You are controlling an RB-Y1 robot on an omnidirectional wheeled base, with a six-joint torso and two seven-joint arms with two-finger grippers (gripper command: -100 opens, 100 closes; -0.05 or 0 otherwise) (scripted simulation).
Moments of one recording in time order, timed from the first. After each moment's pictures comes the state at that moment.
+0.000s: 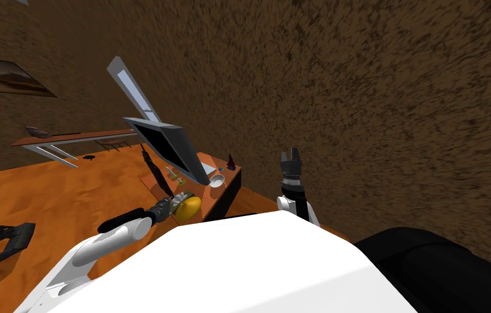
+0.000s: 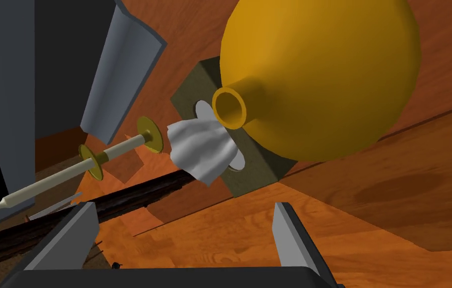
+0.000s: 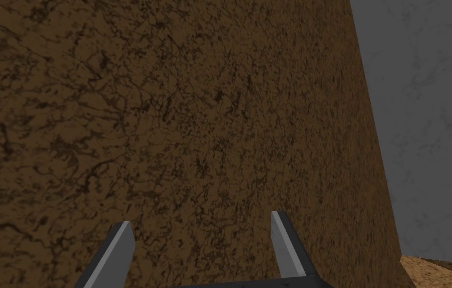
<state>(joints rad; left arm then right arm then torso) 0.45 0.36 0.38 -1.99 0.41 0.95 -0.06 0.49 0.03 -0.04 -2.34 0.11 -0.50 -0.06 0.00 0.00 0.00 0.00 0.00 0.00</state>
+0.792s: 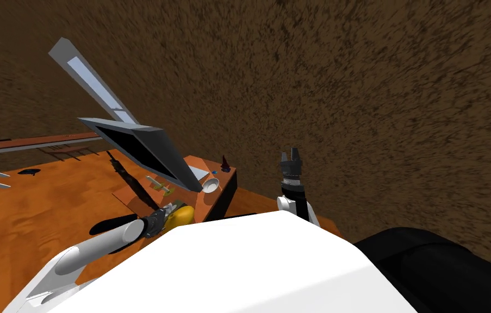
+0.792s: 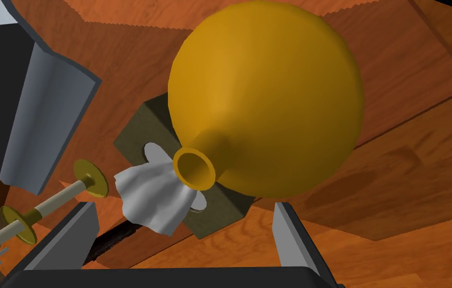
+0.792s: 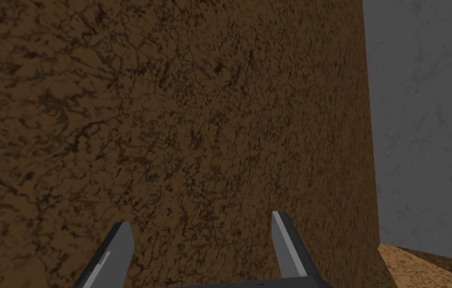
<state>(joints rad) 0.44 0.37 0.46 -1.93 0.47 1.19 -0.09 0.49 0.03 -0.04 -2.34 0.11 -0.50 -0.06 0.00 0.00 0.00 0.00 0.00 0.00</state>
